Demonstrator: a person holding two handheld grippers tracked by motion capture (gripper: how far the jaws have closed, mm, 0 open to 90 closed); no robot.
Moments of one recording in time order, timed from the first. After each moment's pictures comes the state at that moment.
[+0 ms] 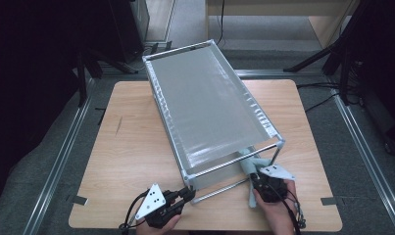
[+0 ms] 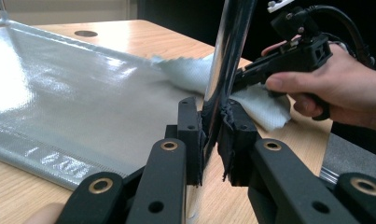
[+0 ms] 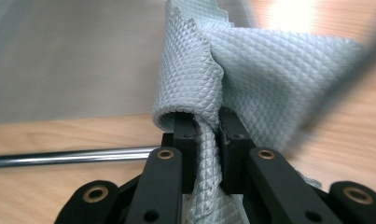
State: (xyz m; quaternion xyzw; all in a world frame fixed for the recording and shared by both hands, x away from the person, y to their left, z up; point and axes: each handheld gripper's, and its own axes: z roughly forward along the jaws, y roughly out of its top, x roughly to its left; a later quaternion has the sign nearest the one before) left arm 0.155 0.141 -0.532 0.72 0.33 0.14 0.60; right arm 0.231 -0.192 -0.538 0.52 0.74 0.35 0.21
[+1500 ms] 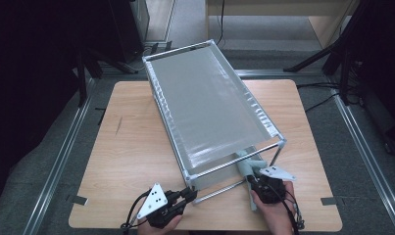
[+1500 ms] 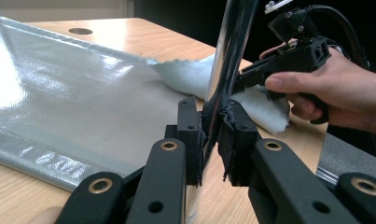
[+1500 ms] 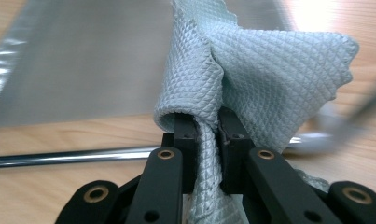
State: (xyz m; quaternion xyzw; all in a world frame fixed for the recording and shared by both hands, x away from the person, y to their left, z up) left arm 0.156 0.136 -0.533 0.72 0.33 0.13 0.60; right arm 0.229 -0.184 -0.540 0.52 0.75 0.38 0.18
